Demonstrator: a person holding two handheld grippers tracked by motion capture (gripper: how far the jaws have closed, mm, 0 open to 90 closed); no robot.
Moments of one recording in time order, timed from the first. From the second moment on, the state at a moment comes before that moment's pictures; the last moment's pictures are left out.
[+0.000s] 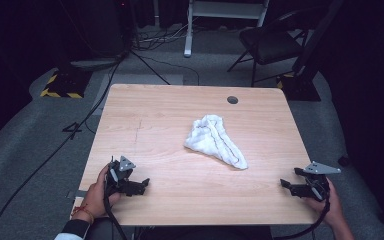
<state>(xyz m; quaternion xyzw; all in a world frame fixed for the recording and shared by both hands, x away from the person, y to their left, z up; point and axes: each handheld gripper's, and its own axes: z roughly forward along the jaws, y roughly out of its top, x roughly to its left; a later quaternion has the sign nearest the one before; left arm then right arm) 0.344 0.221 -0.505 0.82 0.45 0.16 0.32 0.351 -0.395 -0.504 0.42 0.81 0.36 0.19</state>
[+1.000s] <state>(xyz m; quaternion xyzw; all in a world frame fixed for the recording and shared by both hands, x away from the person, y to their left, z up) 0.375 0.175 -0.490 0.87 0.33 0.13 0.35 0.404 -0.353 -0.466 0.36 0.84 0.35 0.18</state>
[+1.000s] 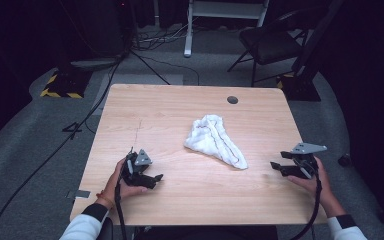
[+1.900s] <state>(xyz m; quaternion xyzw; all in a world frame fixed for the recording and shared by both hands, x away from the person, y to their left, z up) 0.454 -0.006 -0.475 0.89 0.22 0.12 0.38 0.444 -0.259 -0.491 0.30 0.88 0.35 0.13</state>
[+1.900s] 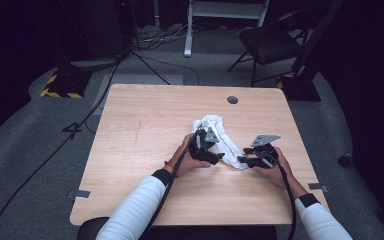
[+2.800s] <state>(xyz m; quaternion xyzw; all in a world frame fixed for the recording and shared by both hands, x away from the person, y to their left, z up) 0.401 0.047 -0.475 0.93 0.15 0.09 0.33 0.397 -0.246 -0.486 0.24 0.91 0.33 0.11</state>
